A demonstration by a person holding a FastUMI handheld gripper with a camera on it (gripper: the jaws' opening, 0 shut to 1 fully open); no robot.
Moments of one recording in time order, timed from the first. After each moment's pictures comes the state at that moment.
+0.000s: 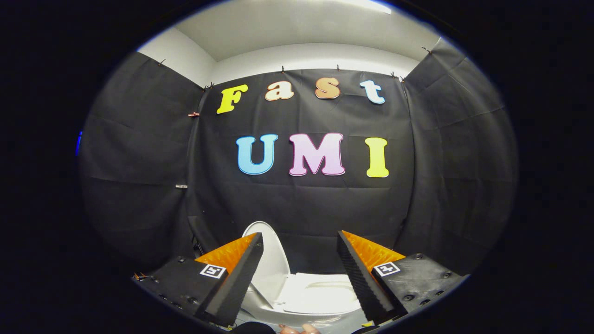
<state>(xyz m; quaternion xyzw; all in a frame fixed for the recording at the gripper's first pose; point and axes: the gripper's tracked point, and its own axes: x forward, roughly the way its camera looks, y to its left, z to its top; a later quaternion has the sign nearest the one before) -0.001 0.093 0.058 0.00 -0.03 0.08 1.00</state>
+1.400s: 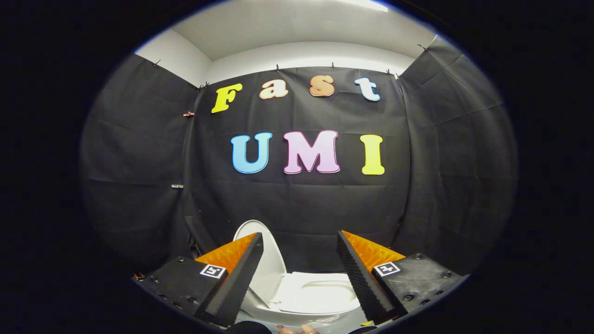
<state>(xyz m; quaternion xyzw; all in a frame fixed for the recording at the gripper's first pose) 0.007 0.076 0.055 0.01 -0.02 0.07 1.00</state>
